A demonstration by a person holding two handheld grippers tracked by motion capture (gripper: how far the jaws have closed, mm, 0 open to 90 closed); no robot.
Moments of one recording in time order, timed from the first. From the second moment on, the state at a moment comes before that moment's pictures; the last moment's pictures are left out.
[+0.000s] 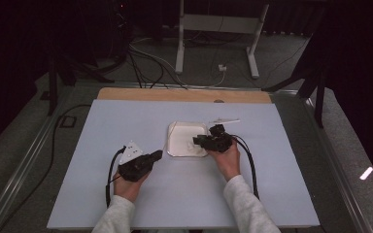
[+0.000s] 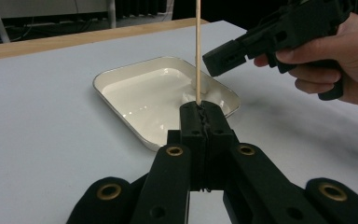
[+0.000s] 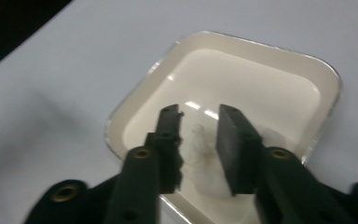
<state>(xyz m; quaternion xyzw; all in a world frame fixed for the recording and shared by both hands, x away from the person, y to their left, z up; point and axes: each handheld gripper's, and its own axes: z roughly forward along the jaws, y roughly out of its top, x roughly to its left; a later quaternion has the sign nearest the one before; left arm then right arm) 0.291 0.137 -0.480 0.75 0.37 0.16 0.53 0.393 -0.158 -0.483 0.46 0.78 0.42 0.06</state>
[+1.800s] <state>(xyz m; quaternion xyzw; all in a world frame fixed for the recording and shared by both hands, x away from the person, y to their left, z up) 0.317 0.105 -0.459 0.74 0.40 0.16 0.53 0.317 -0.224 -0.459 0.40 0.77 0.48 0.15</state>
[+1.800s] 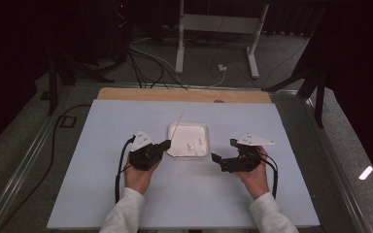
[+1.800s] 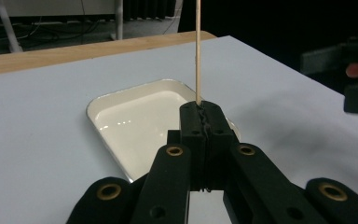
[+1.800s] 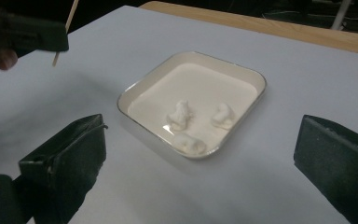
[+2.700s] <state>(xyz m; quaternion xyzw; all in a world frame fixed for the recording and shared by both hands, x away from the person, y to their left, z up) 0.360 0.072 -0.473 0.73 0.44 0.15 0.49 0.280 -0.282 -0.473 0.43 0.75 0.47 0.19</state>
